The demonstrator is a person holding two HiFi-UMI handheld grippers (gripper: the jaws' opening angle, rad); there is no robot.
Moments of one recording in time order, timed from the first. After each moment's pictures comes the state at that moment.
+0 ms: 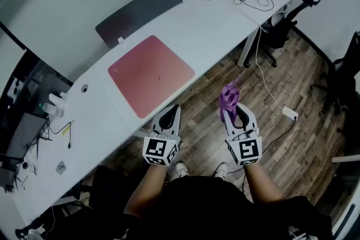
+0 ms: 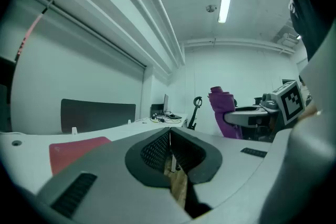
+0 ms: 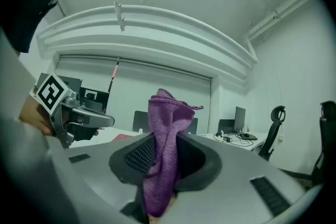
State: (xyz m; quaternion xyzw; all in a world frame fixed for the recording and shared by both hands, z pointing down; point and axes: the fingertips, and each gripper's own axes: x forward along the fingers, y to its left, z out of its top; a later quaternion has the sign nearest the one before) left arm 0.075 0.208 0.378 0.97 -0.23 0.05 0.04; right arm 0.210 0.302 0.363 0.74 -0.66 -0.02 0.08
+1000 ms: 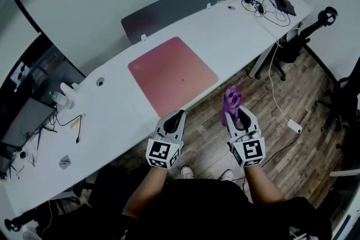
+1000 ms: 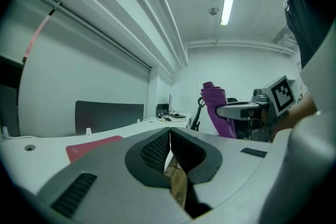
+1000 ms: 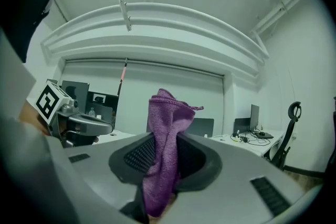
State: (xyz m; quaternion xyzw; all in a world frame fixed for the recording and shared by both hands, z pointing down) left arm -0.018 0.165 0.383 0.97 -0.24 0.05 0.04; right arm 0.120 0.237 0.355 0.71 -0.70 -0.01 0.07
